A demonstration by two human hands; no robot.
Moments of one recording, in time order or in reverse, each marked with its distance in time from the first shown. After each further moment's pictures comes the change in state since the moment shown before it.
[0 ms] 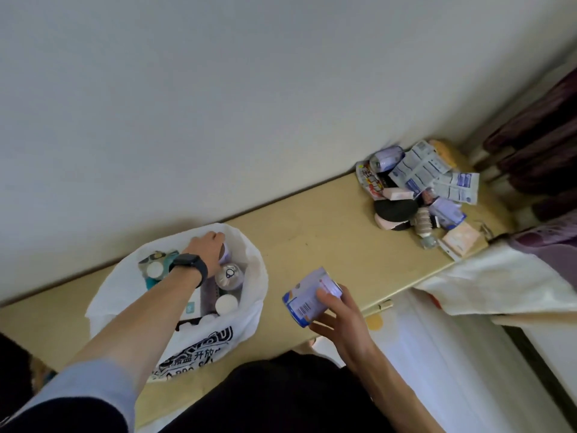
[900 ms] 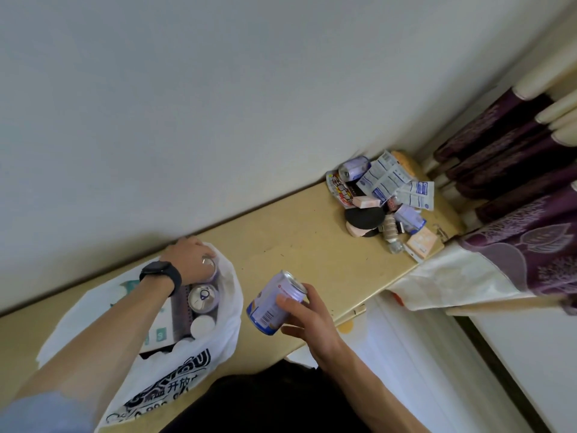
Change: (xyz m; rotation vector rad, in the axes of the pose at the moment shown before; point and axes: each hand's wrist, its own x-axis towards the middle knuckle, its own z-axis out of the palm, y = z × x) left_hand 0.038 -0.008 -0.001 -0.123 0.005 0.158; right_hand 0.010 -0.017 0.037 -0.198 0.002 -0.048
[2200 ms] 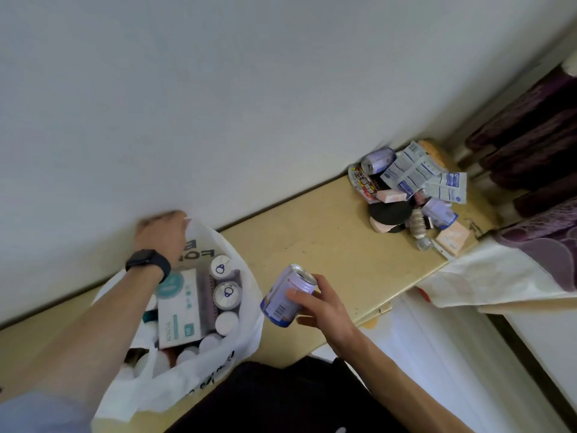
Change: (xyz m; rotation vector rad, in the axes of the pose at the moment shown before) left_hand -0.016 -0.054 -0.045 0.058 0.474 -0.234; right_hand 0.023 -0.009 0.009 -0.034 -0.053 0.031
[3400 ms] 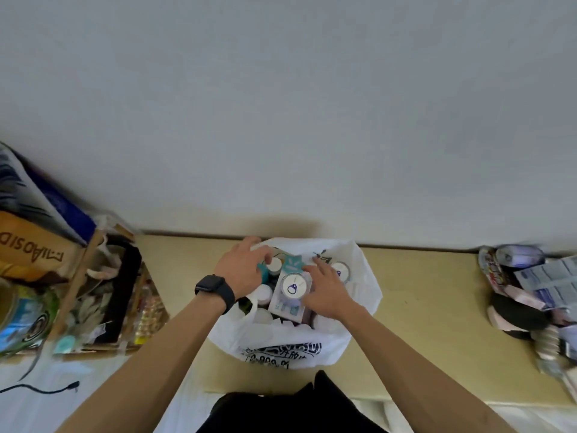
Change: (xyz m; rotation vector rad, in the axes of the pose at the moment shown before) left_hand -0.176 -0.096 -0.038 -0.339 -0.160 -0.216; right_hand 0.085 0.007 0.191 -1.379 -0.358 -0.352
